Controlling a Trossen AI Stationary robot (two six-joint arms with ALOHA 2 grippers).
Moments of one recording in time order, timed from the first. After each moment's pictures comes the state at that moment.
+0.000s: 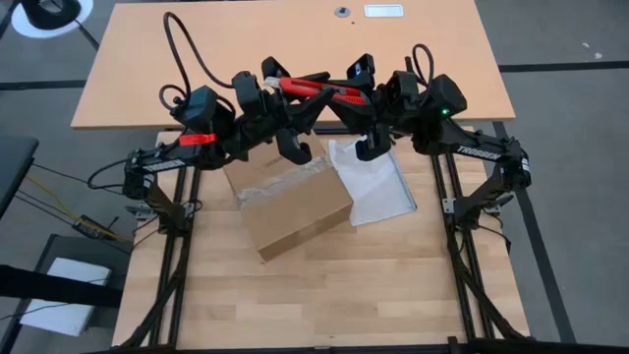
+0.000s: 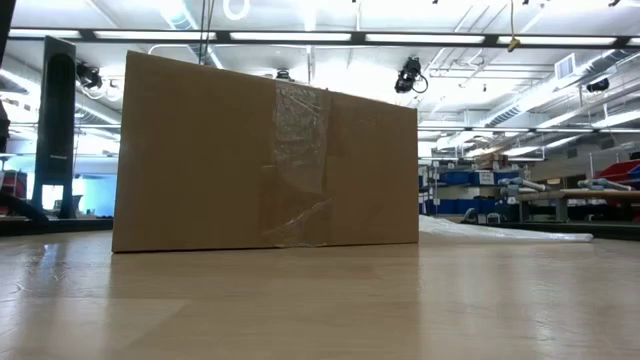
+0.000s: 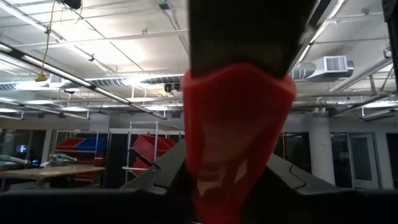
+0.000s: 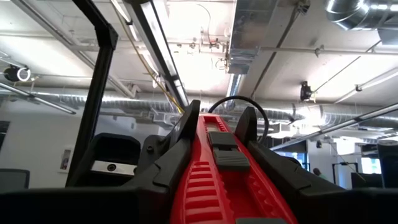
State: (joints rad) left arm -0.01 1.66 2.07 0.19 -0.23 0.09; right arm -0.11 1.54 1.78 0.45 -0.22 0.06
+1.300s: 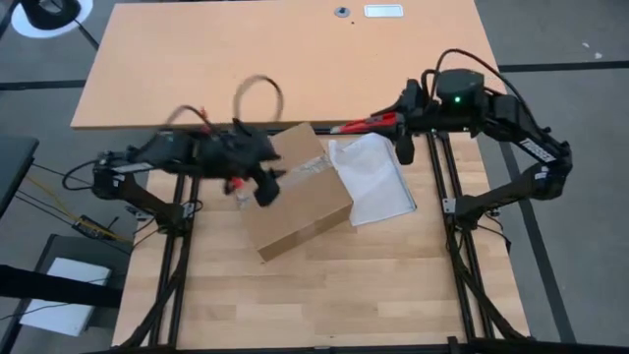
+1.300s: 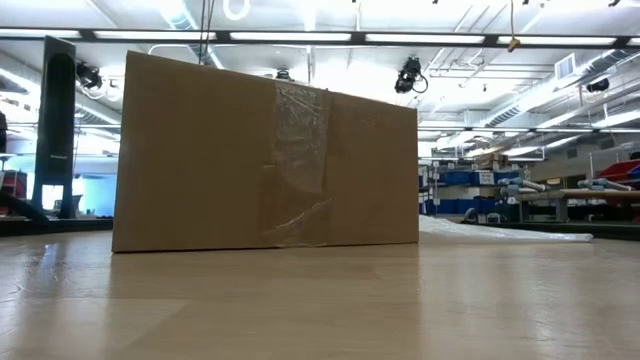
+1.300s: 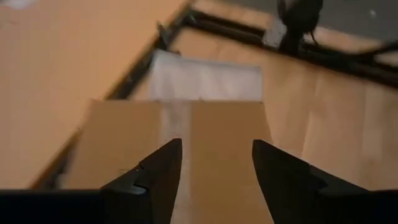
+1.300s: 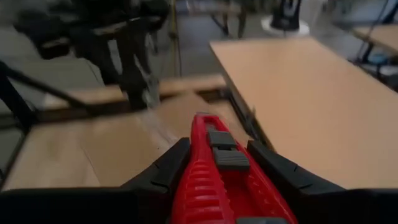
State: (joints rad) left arm -0.04 1.40 1.75 -1.05 -0.38 -0.33; right arm -0.27 1.25 1.78 -0.91 0.00 -0.07
